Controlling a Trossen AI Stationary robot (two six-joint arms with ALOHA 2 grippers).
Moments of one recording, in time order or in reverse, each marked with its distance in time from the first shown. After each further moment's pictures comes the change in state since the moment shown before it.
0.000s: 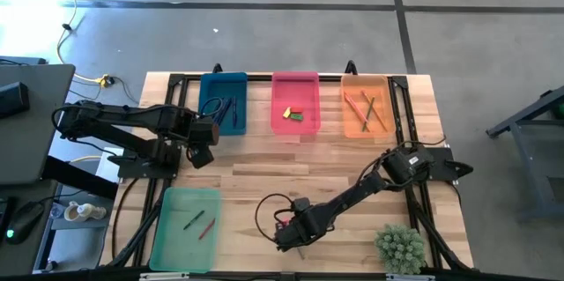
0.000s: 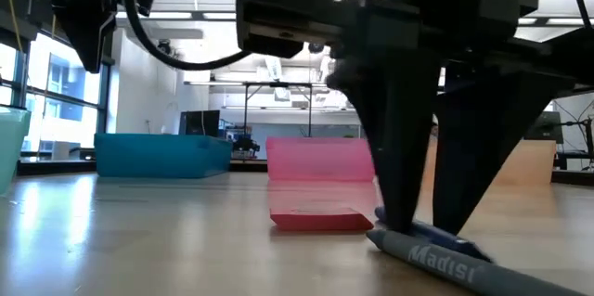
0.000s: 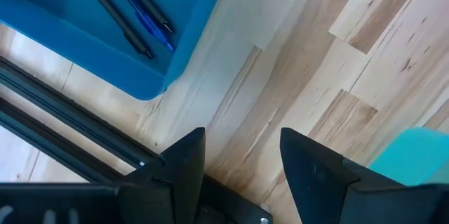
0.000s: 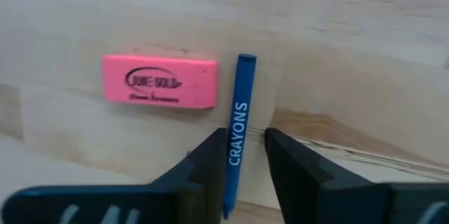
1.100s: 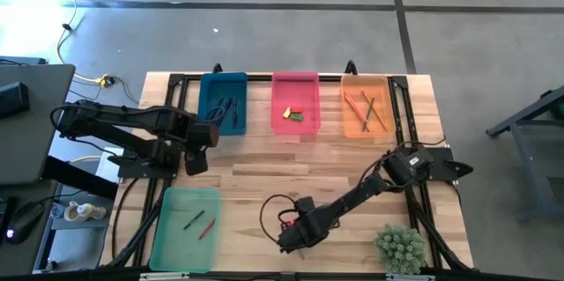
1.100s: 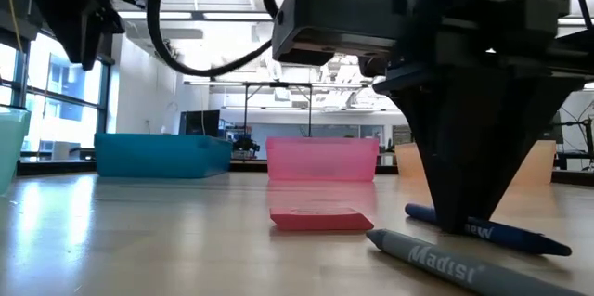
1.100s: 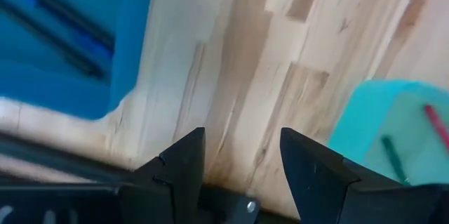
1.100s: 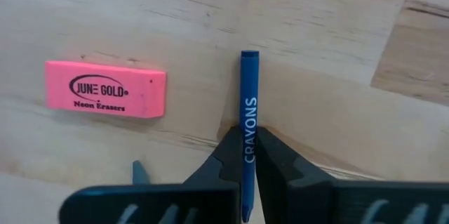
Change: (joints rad) left arm -0.036 -0.013 0.000 0.029 0.136 0.185; right arm 0.015 0.002 -0.006 -0.102 0.025 -0.040
